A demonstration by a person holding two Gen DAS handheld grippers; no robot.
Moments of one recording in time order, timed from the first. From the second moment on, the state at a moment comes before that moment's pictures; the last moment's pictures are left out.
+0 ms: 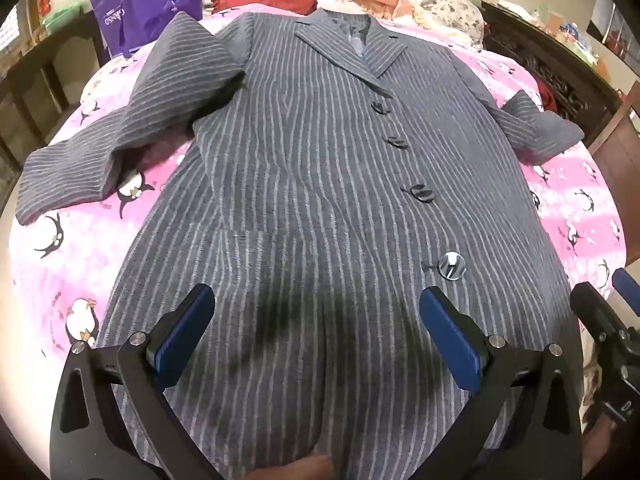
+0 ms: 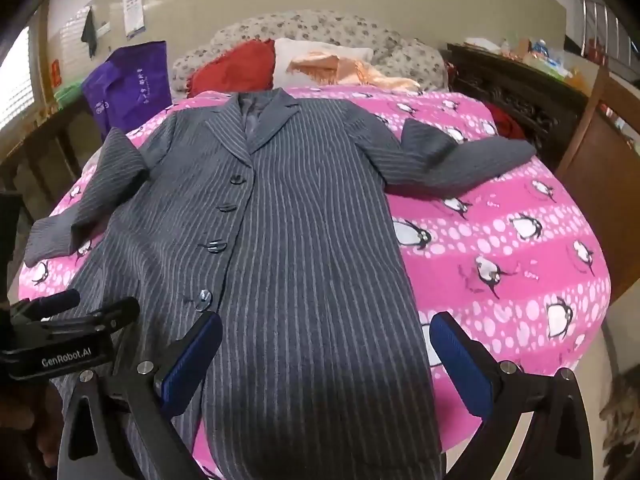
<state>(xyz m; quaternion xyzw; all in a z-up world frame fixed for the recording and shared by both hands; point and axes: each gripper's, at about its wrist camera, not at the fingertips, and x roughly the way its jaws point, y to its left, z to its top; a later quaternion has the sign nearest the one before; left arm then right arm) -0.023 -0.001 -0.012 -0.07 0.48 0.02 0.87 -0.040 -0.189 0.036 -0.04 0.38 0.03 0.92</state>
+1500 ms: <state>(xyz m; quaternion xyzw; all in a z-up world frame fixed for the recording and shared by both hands) 0.083 0.028 -0.062 -0.05 0.43 0.10 0.90 0.113 -0.182 -0.042 -0.03 0.41 0.08 0.91</state>
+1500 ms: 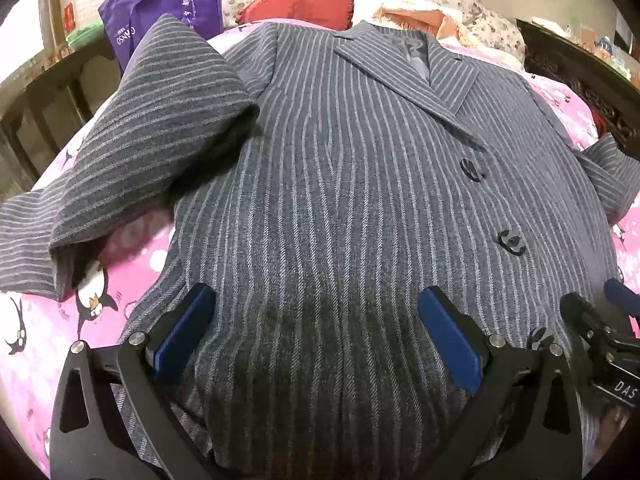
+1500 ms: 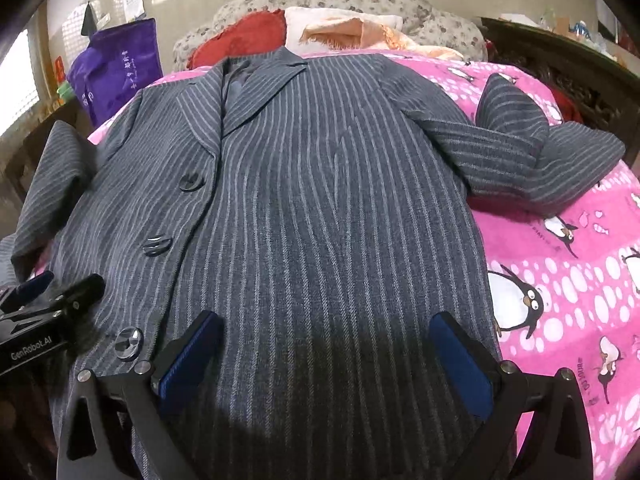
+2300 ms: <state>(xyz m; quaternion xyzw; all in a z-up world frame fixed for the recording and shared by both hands) 0.078 0.033 -0.062 -0.05 0.43 0.09 0.90 0.111 -0.180 -0.043 -0.04 0.40 0.08 0.91</state>
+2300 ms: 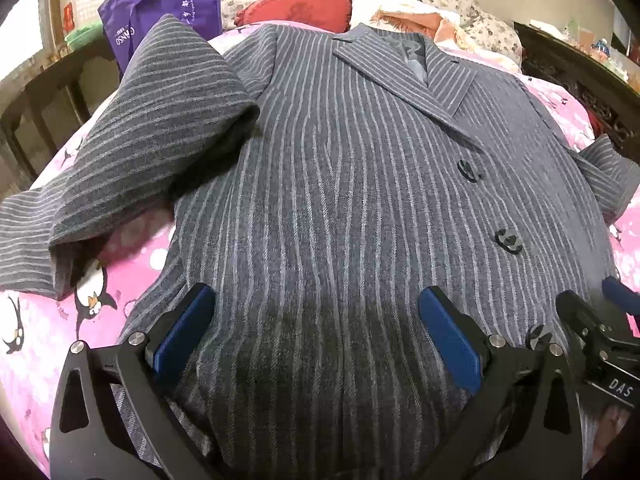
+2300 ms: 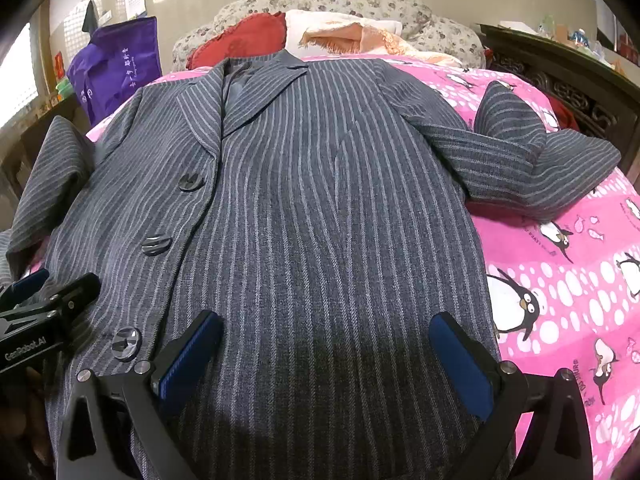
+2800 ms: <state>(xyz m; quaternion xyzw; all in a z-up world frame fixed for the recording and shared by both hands) -0.026 0.170 0.021 -0.17 0.33 0.08 0.93 0.111 -0.180 -0.043 -0.04 0.40 0.08 0.91</state>
